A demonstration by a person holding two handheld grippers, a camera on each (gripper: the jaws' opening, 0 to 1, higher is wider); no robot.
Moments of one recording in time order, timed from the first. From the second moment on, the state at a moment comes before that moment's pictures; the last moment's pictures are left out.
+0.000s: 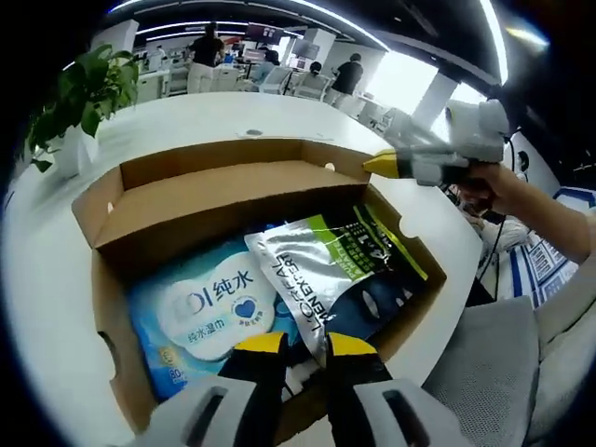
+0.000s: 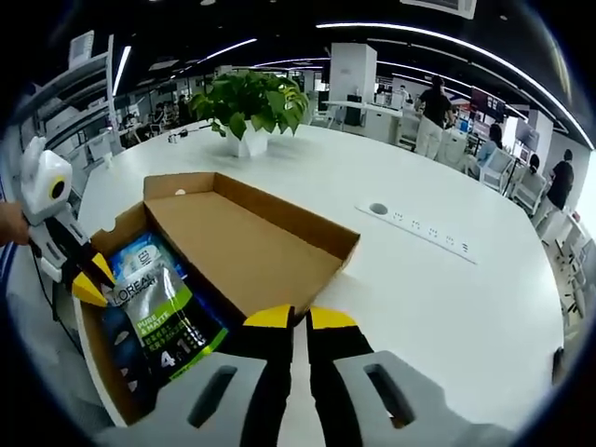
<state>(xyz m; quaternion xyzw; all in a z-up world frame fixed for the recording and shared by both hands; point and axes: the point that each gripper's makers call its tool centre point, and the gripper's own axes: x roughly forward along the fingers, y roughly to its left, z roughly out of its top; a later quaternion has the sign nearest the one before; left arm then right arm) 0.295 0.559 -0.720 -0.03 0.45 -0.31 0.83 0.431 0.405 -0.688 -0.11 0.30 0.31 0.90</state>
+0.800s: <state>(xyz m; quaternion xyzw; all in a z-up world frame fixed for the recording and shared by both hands) 0.300 0.565 -0.712 -0.09 0.44 -0.29 0.84 0.375 0.417 -0.675 -0.07 0.34 0.35 0.87</state>
